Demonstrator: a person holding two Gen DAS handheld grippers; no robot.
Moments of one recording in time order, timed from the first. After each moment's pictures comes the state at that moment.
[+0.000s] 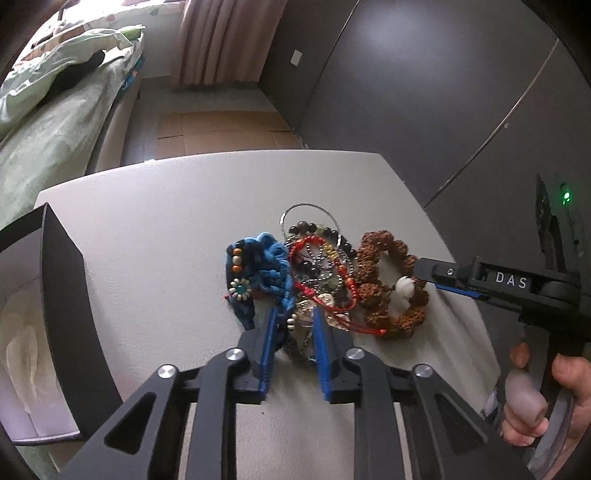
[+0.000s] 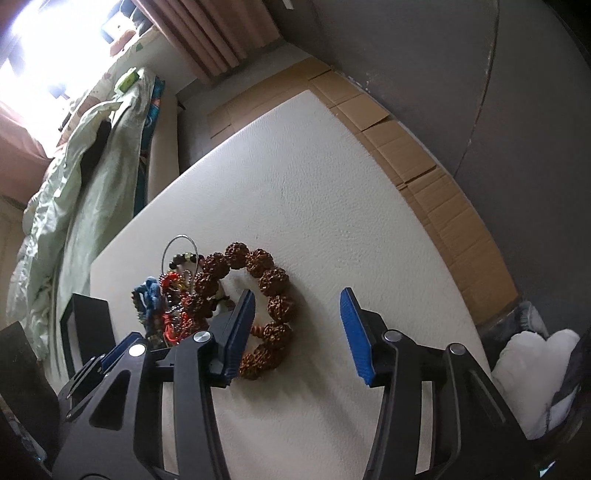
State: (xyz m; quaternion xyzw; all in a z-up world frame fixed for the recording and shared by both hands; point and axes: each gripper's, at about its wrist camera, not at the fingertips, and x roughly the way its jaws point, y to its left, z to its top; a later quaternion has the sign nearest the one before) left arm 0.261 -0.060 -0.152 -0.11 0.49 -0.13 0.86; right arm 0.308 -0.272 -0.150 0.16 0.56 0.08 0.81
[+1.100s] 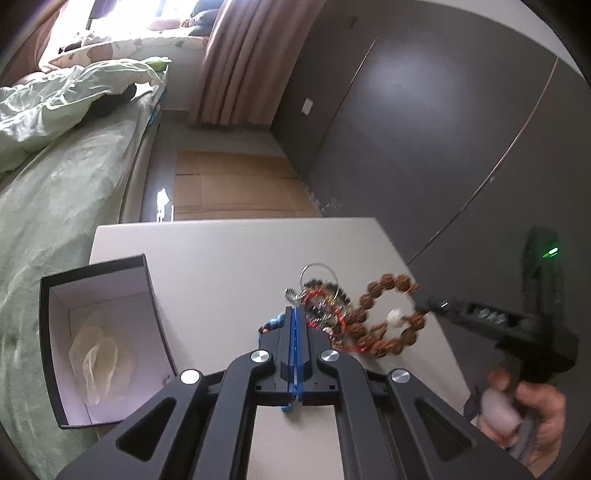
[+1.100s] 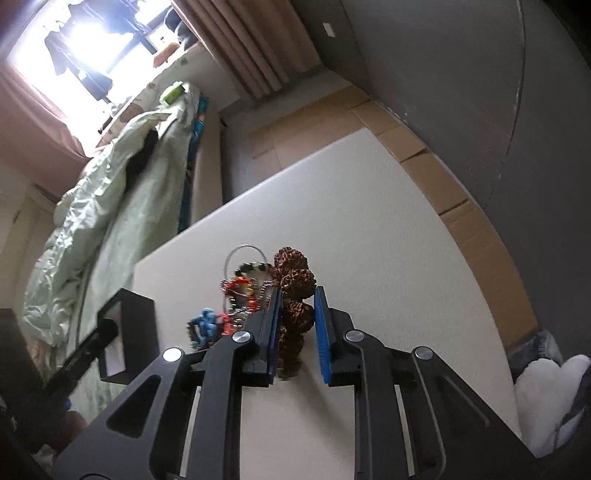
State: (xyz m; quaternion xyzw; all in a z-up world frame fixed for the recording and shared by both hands) left arm 0.231 -0.017 -0.082 -0.14 0.43 -0.11 0.89; right arm 0.289 -0.258 -0.103 0.18 0.49 0.14 0.84
